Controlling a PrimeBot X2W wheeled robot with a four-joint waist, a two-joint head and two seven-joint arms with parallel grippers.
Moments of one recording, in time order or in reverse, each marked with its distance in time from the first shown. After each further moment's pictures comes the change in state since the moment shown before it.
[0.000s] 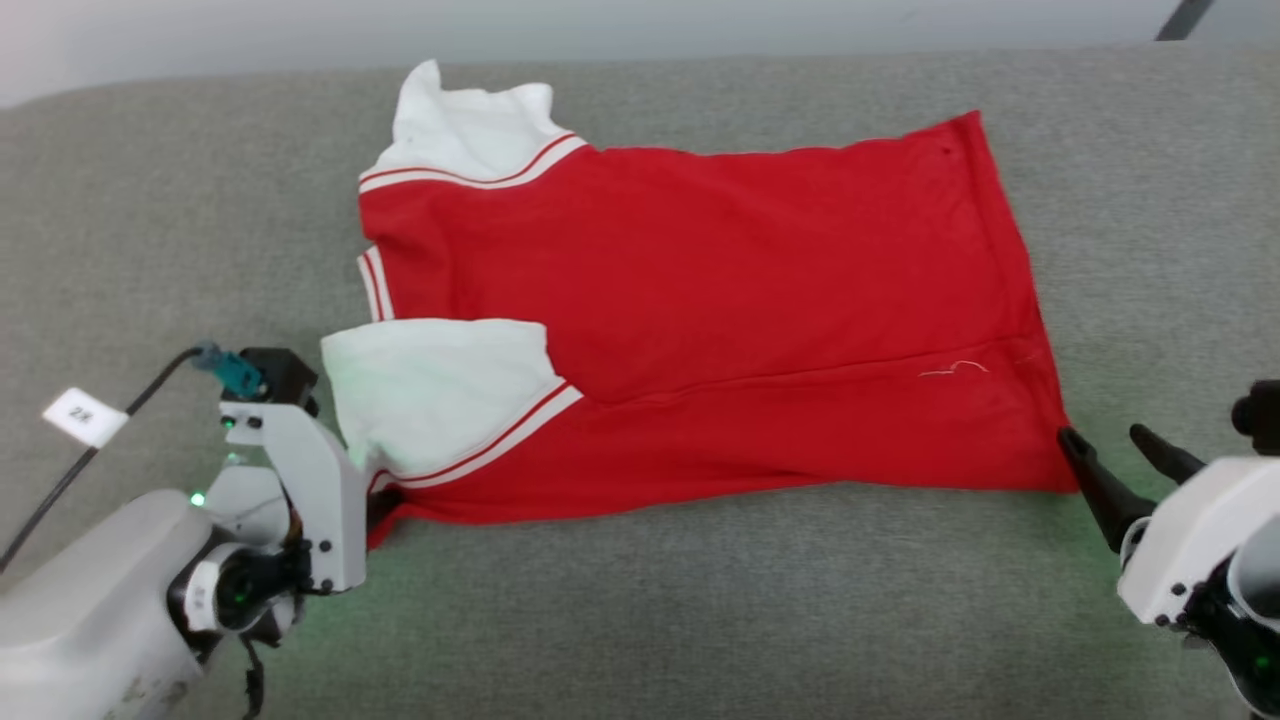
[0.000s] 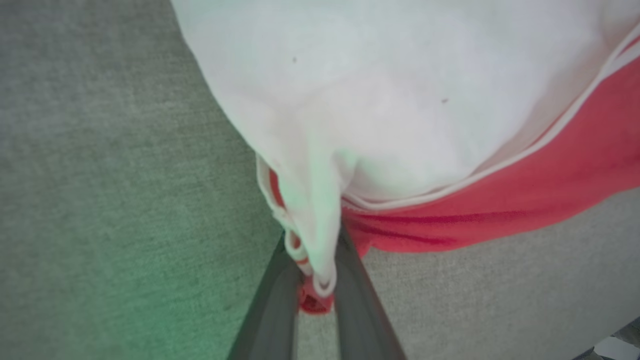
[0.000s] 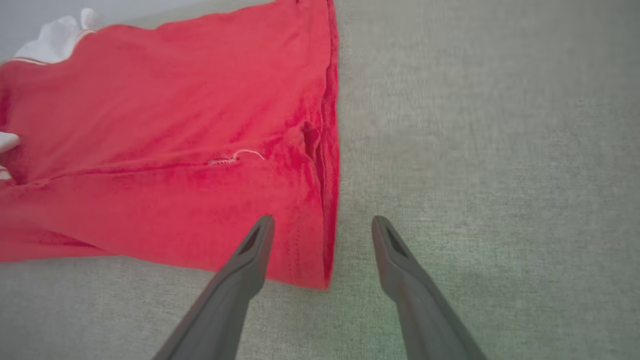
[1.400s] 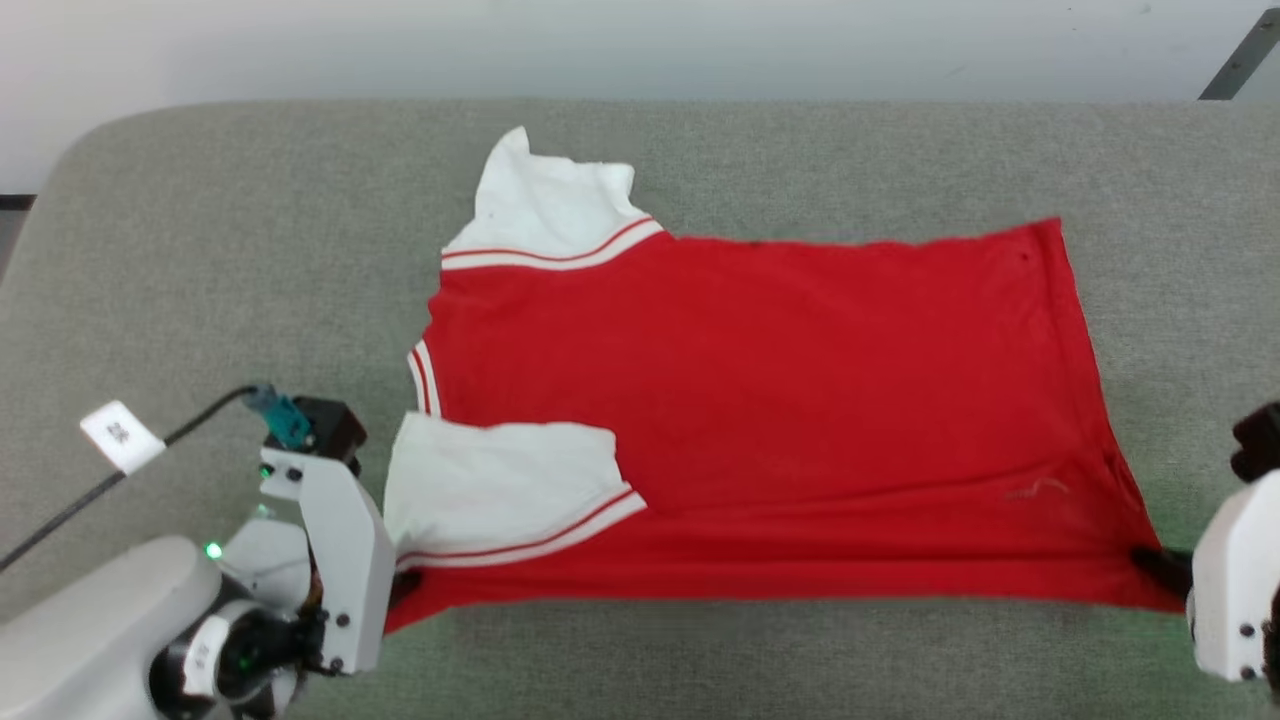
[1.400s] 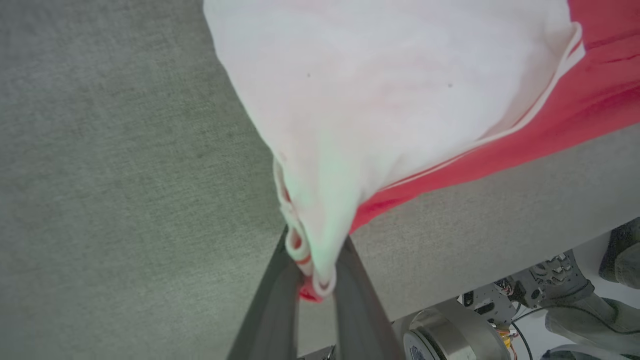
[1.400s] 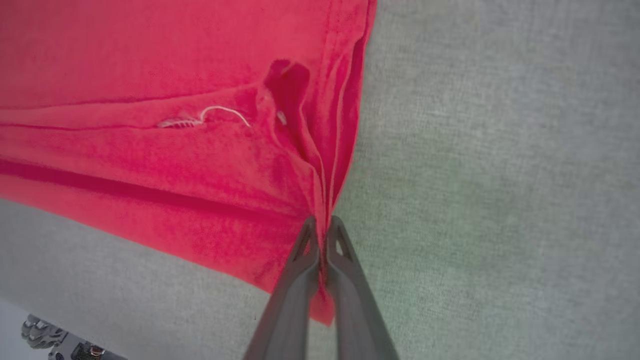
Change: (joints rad) left arm 0.024 0.146 -0.037 -0.334 0.001 0.158 0.161; right arm -0.001 -0.191 0.040 0.032 0.121 0.000 0.426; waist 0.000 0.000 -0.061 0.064
